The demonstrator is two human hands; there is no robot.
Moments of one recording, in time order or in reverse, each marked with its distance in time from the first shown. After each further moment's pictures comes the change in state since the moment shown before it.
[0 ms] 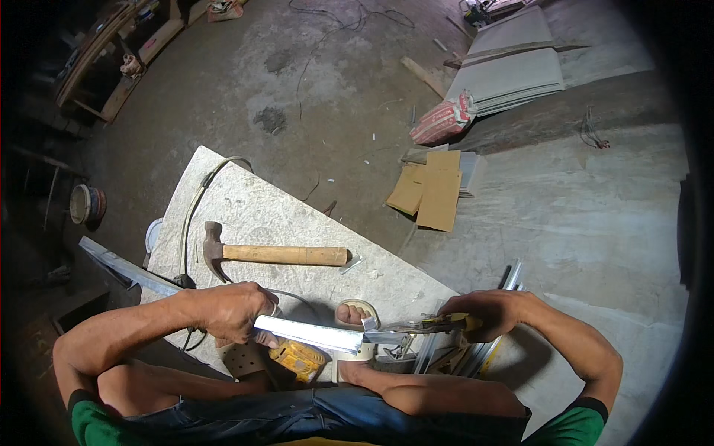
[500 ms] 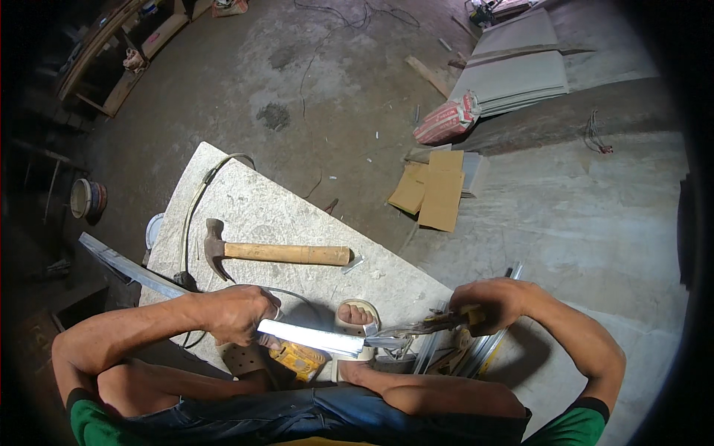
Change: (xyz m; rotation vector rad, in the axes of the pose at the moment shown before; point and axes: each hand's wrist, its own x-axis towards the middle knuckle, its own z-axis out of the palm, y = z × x) left_hand 0.002 -0.011 0.008 0.059 0.075 0.096; right_hand 0.002 -0.003 -0.023 -0.136 -0.002 -0.017
